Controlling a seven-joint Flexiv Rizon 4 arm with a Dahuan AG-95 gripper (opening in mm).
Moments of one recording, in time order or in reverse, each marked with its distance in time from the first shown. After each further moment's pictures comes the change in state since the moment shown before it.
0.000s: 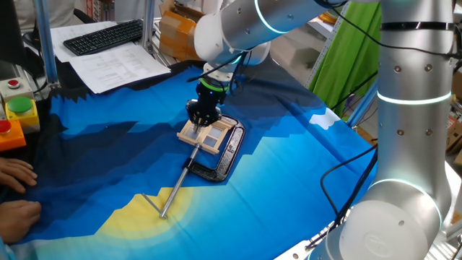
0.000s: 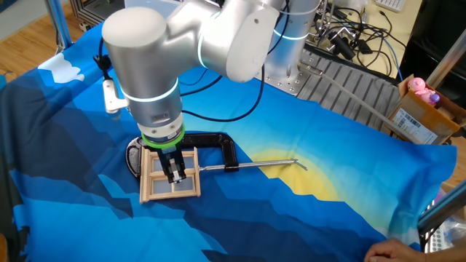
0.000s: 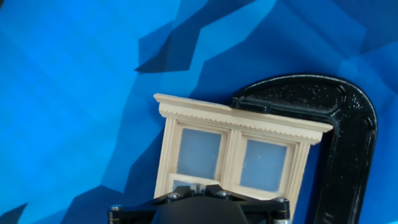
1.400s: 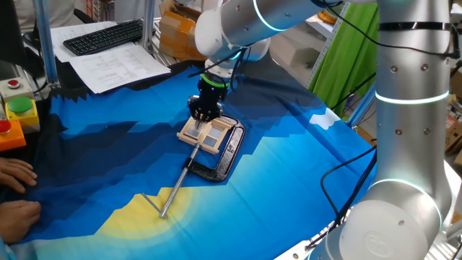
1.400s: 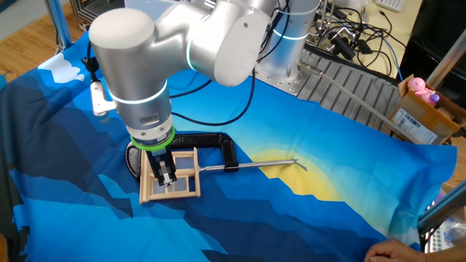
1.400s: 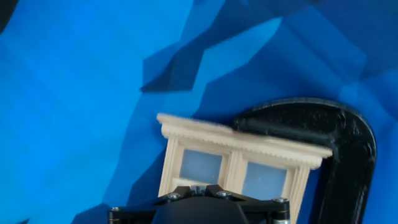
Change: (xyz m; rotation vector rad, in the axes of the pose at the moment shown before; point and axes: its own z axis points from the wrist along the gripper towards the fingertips) arm -0.024 0.000 -0.003 0.004 -0.018 -0.027
